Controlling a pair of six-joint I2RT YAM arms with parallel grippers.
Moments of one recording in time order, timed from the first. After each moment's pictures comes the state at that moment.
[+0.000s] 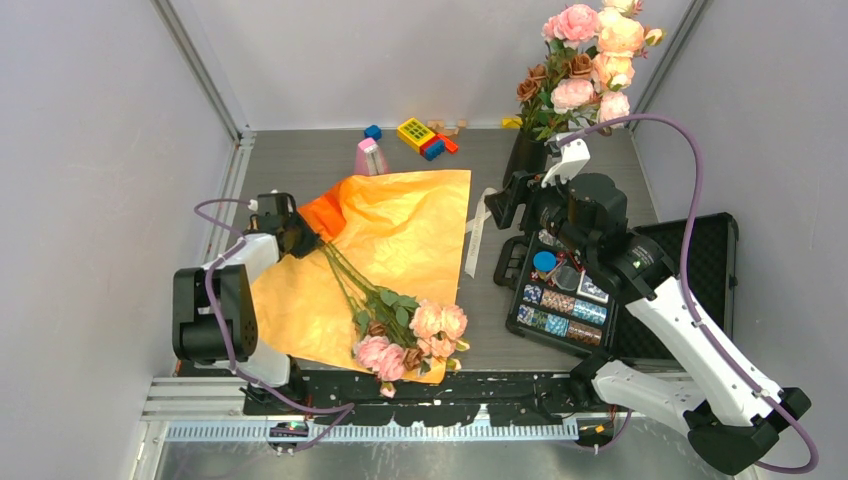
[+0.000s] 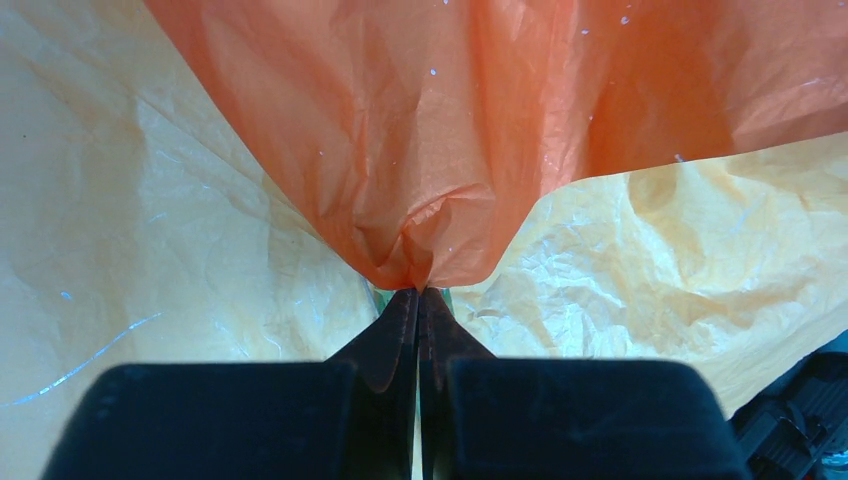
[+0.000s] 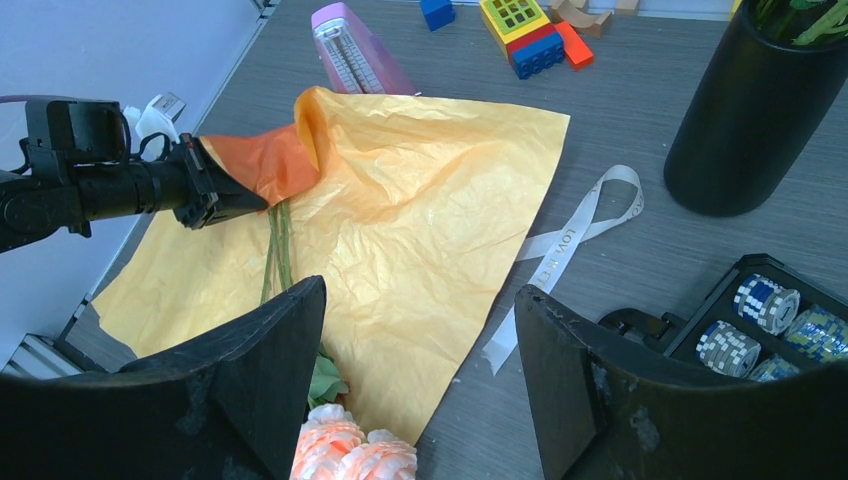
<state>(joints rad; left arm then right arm) 0.06 1.53 0.80 -0.15 0.14 -0.66 0.60 0.96 1.18 -0.47 0.11 0.35</state>
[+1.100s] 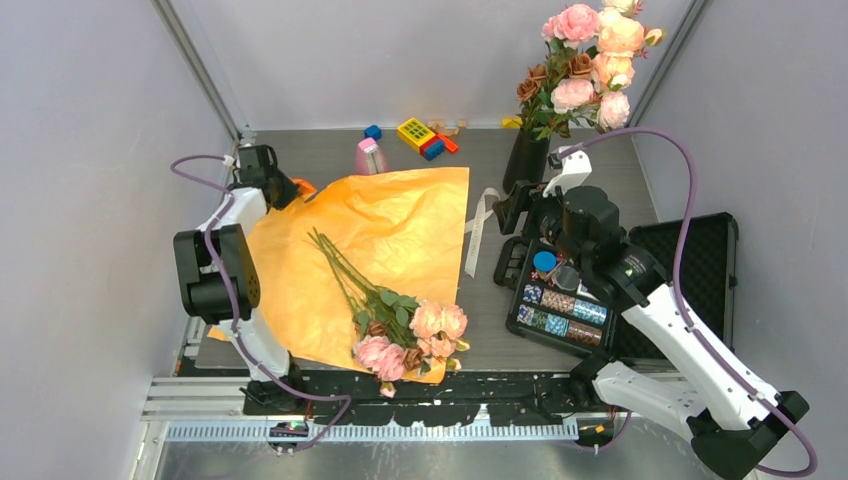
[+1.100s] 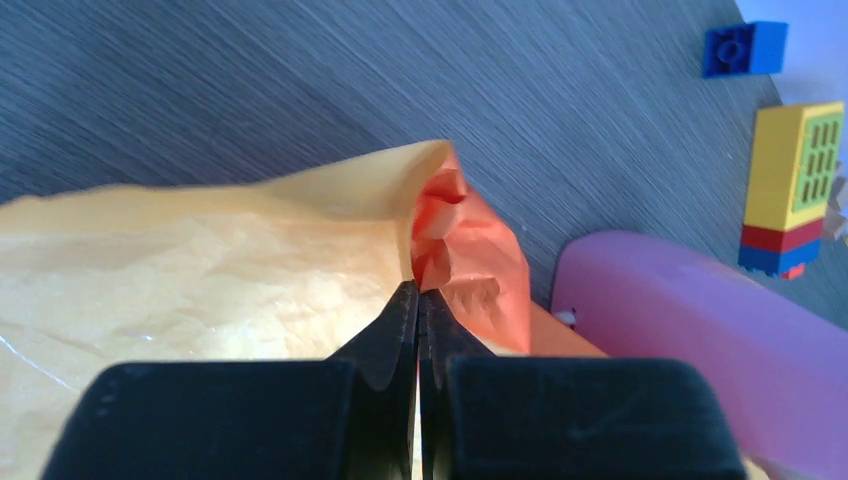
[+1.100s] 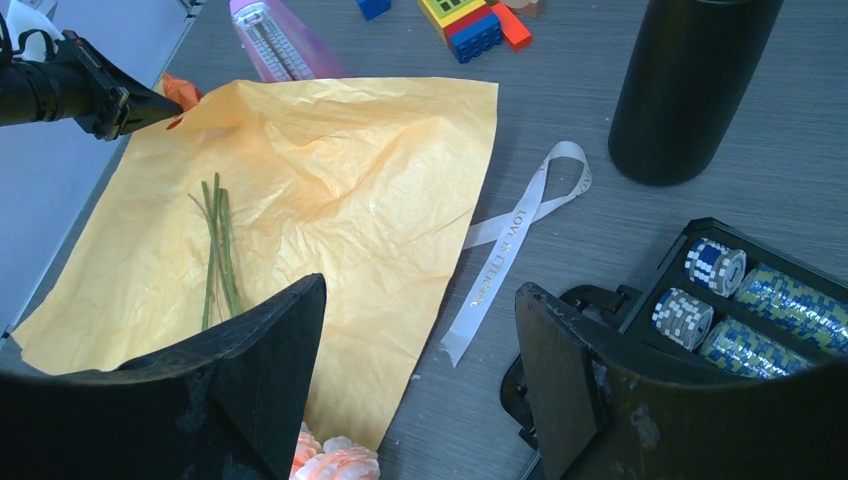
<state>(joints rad) 0.14 1.77 1.24 -0.22 0.04 -0.66 0.60 0.92 1.07 -0.43 0.21 0.34</state>
